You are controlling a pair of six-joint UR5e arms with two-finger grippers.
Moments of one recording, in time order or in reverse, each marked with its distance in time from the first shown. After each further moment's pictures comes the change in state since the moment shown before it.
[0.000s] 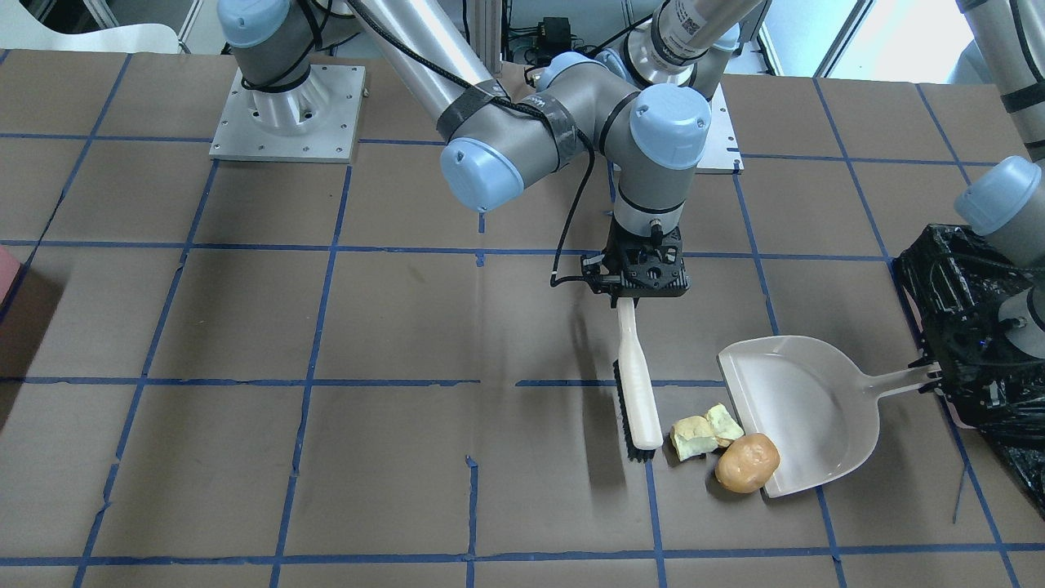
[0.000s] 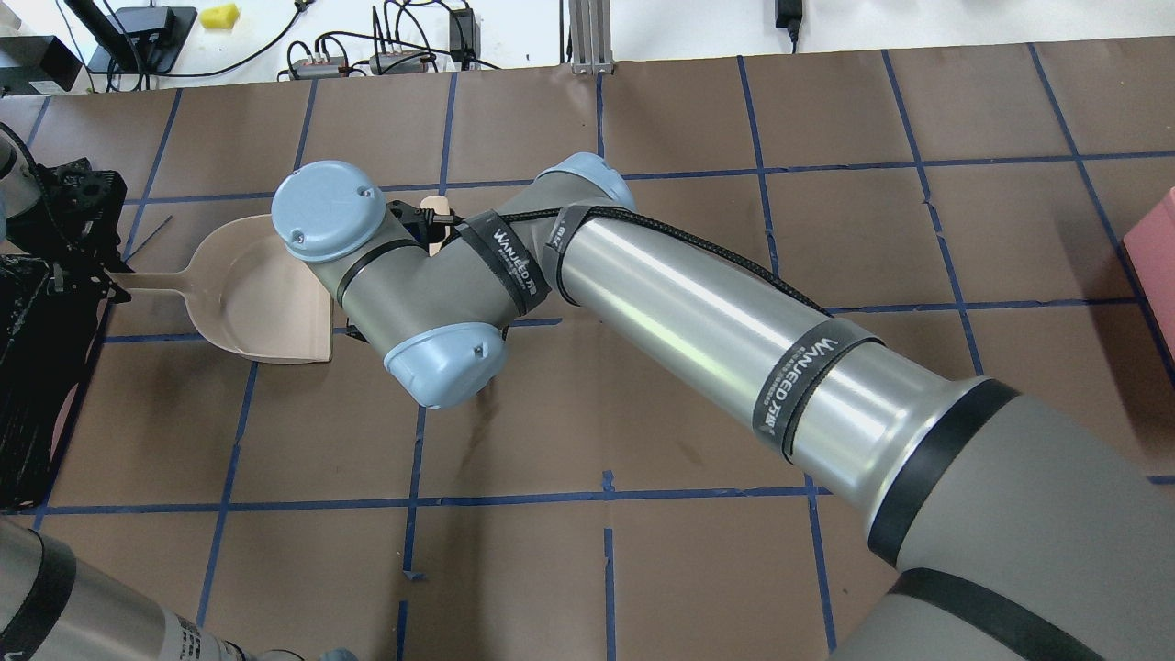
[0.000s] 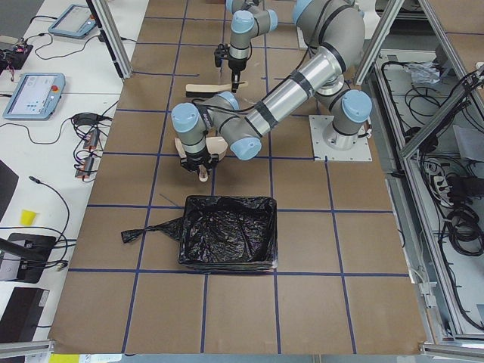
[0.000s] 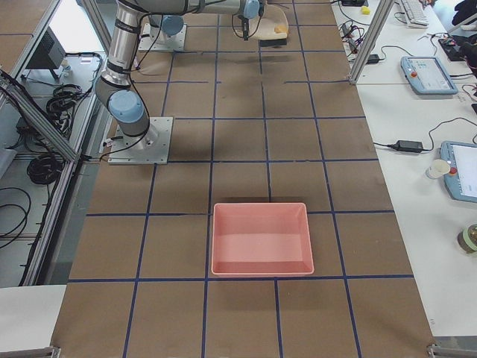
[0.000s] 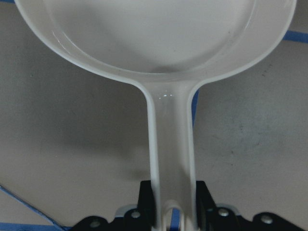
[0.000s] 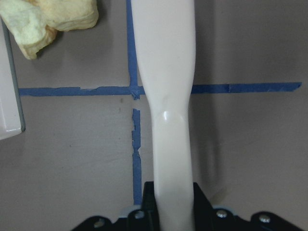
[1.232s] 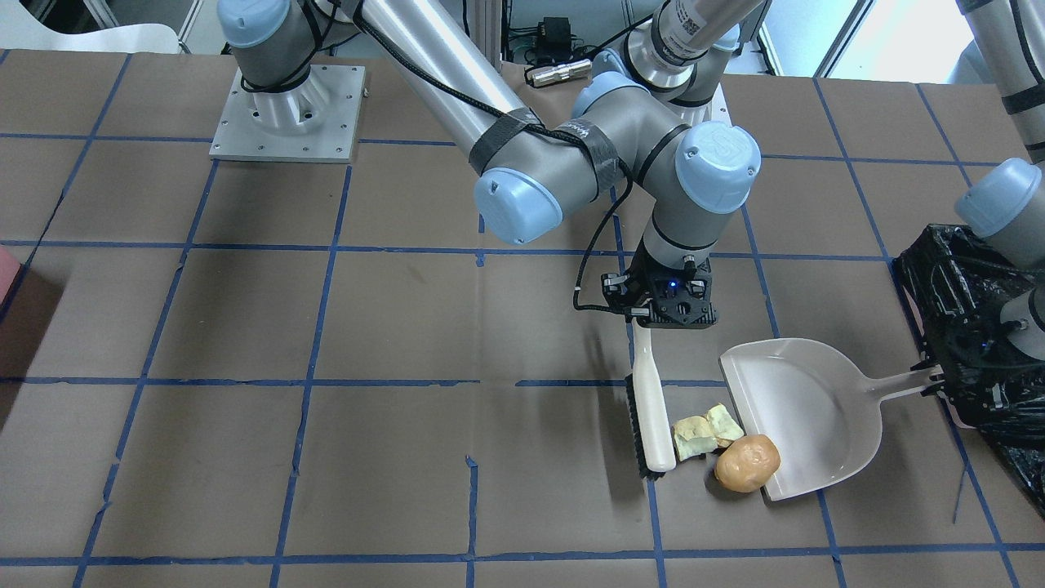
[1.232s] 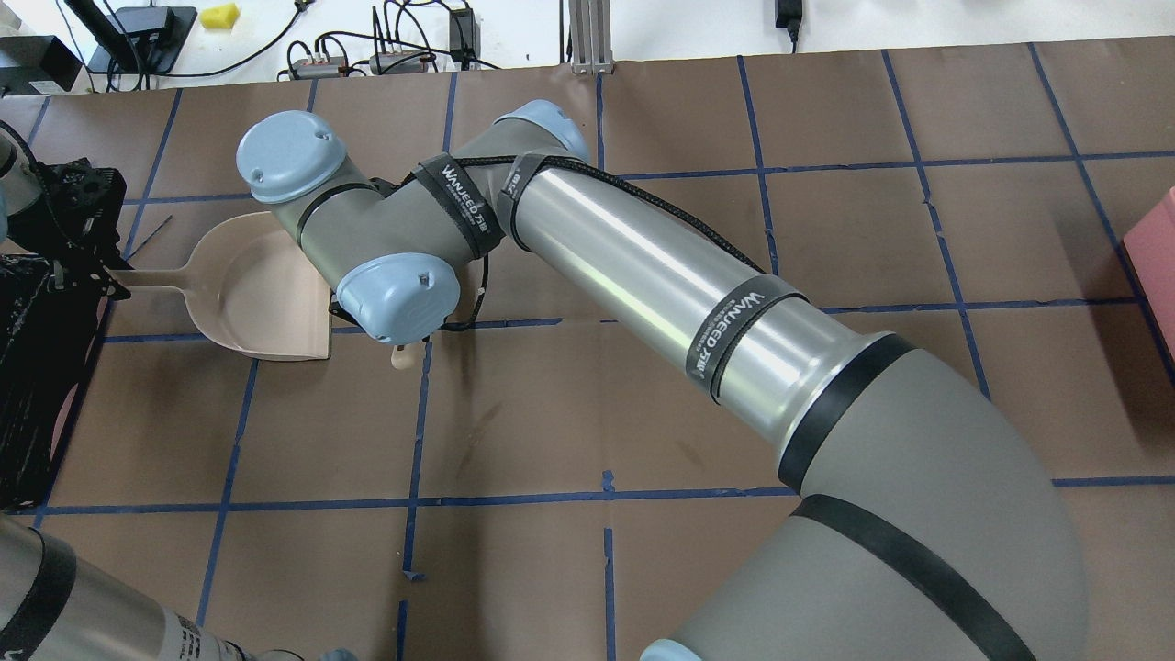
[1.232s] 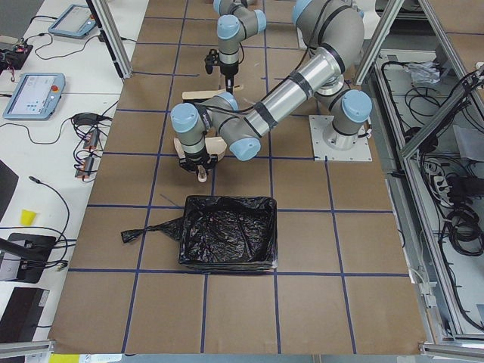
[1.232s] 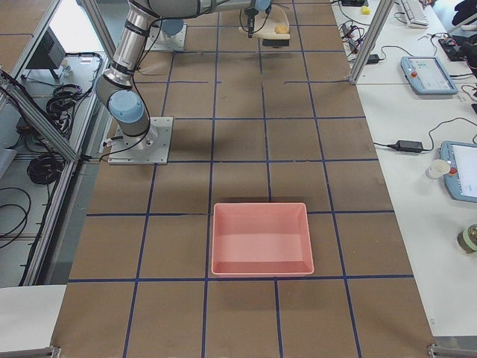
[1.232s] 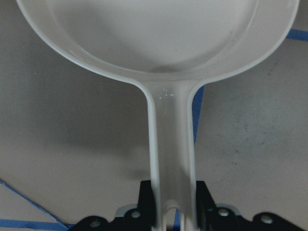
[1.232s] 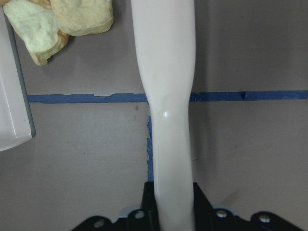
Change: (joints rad) left arm -0.001 -0.005 0.004 0.010 0.000 -0.007; right arm -0.007 0.132 -0.237 0.205 0.007 -0.015
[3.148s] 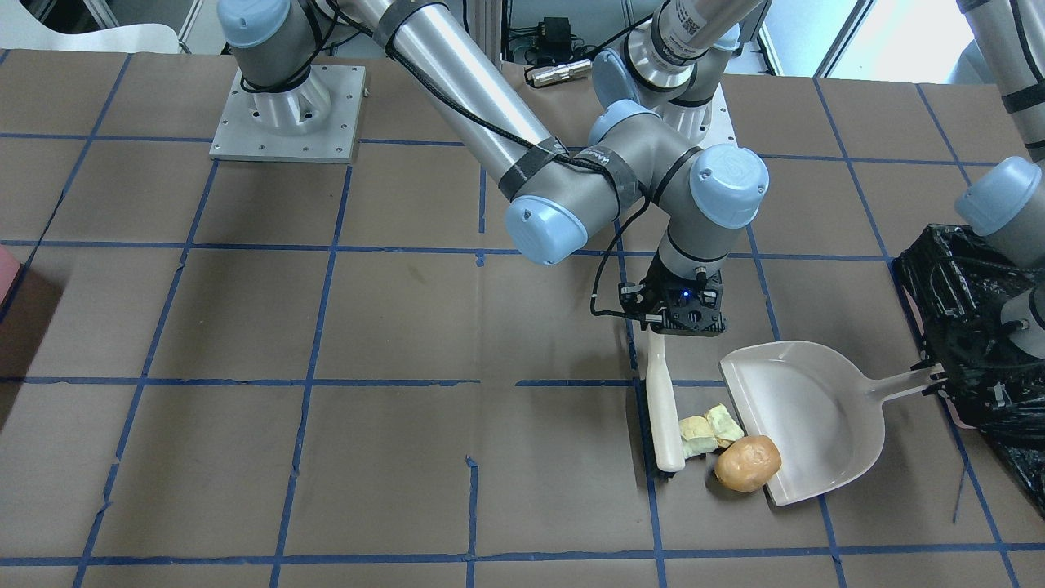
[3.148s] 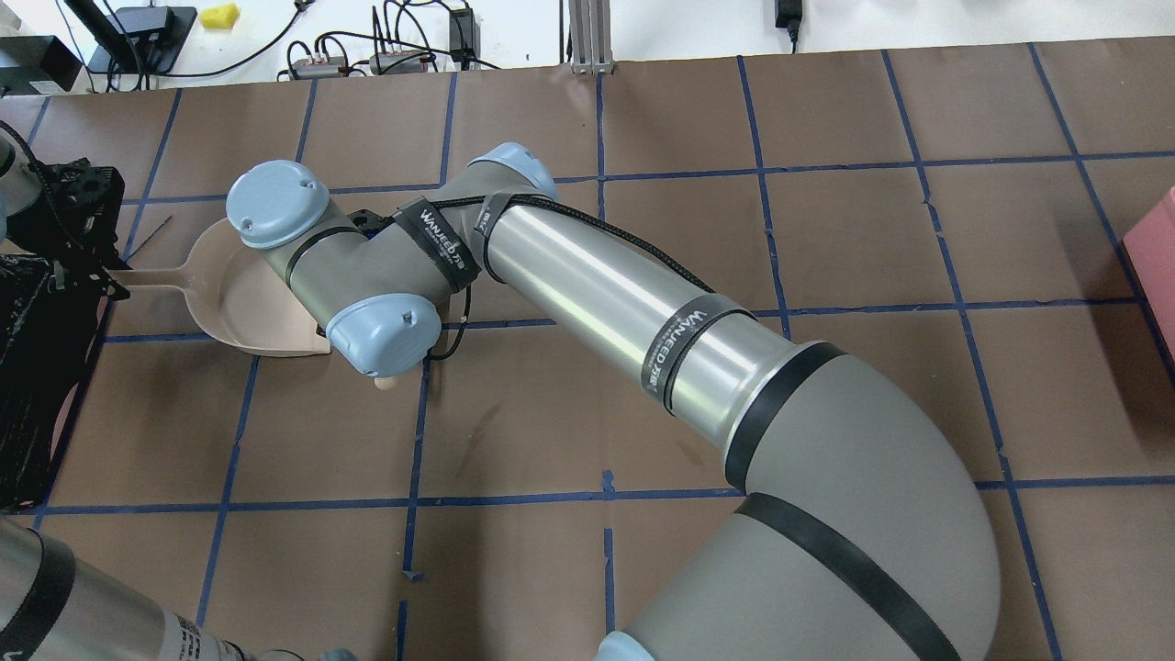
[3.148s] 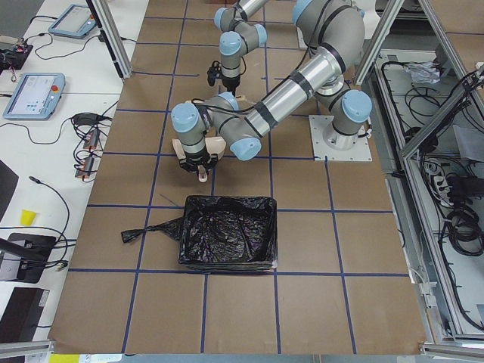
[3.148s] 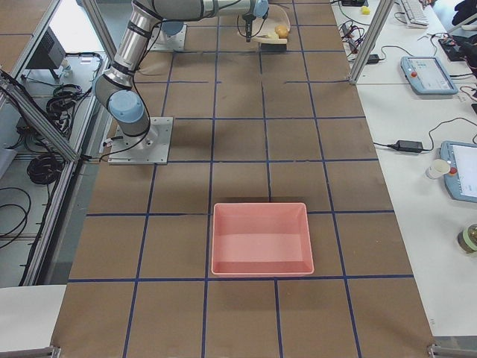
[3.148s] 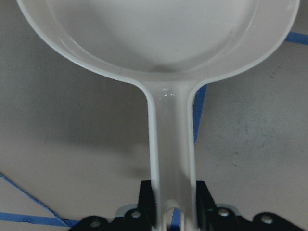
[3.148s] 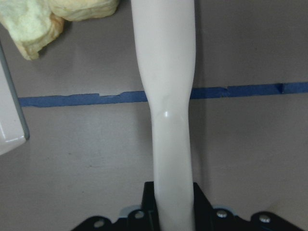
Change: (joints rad) left arm 0.001 0.003 -0.003 0.002 0.000 -0.033; right arm 0.045 0.070 -0.014 -0.097 0.011 0.101
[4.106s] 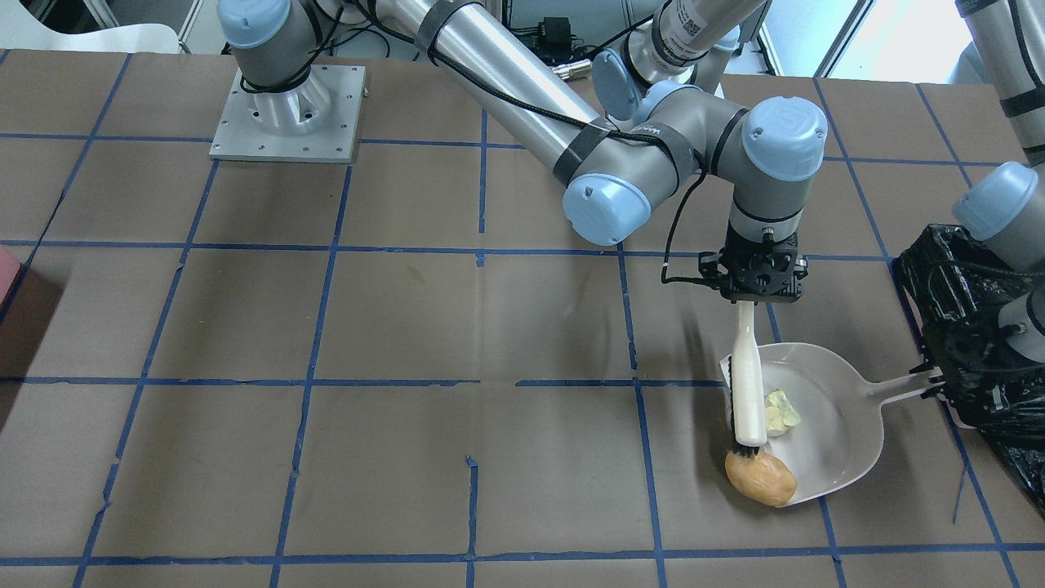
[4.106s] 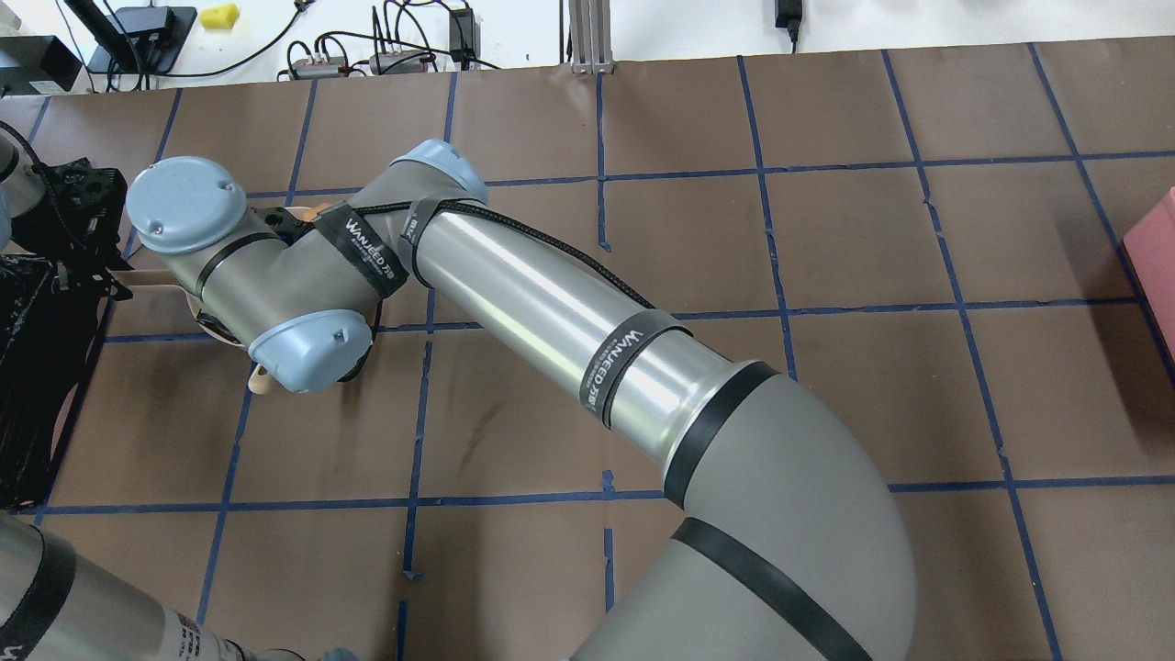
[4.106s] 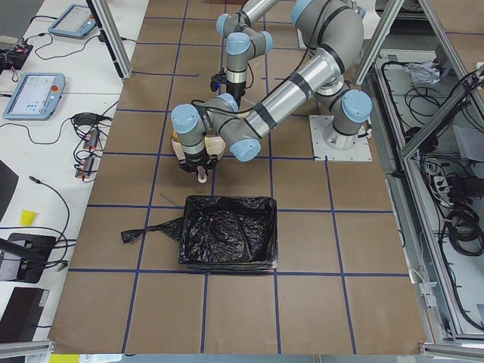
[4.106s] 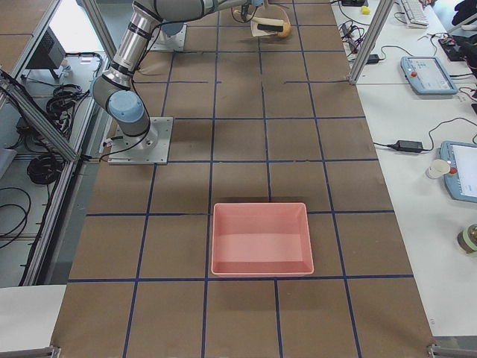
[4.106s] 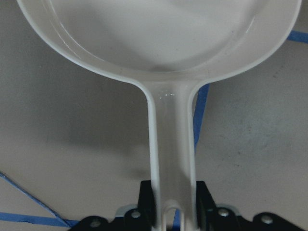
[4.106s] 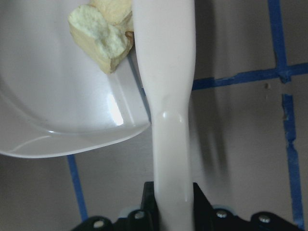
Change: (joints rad) left arm 0.001 -0.011 -0.003 0.017 -0.010 -0.002; right arm 0.068 0.063 -0.194 -0.063 0.153 0.253
